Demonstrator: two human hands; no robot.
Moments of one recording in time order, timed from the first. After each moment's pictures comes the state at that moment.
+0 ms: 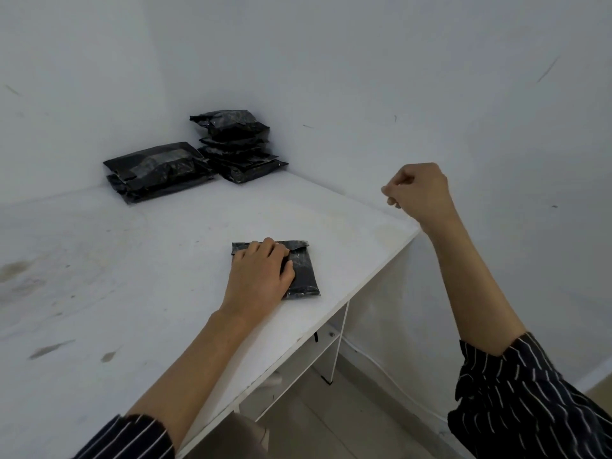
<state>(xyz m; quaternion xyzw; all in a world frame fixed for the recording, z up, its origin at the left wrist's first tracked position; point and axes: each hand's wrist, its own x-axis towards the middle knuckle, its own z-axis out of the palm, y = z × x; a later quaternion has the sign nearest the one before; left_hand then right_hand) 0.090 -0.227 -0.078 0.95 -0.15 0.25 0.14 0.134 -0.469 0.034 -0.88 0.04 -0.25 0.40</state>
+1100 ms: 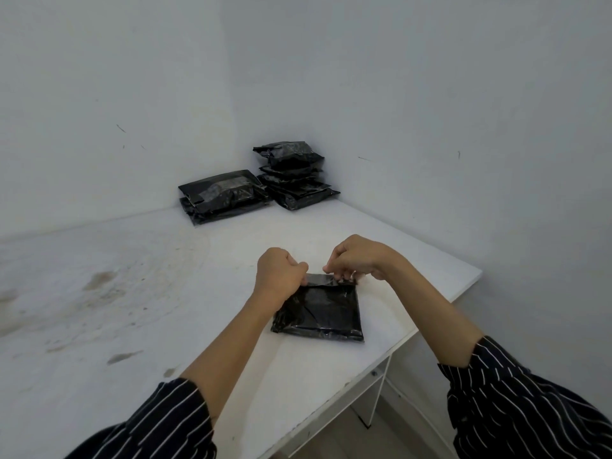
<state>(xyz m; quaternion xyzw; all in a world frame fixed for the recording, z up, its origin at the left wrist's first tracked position) 0.112 -0.199 -0.027 0.85 0.11 0.12 0.50 0.165 -0.343 0.006 -0.90 -0.12 0.19 0.37</state>
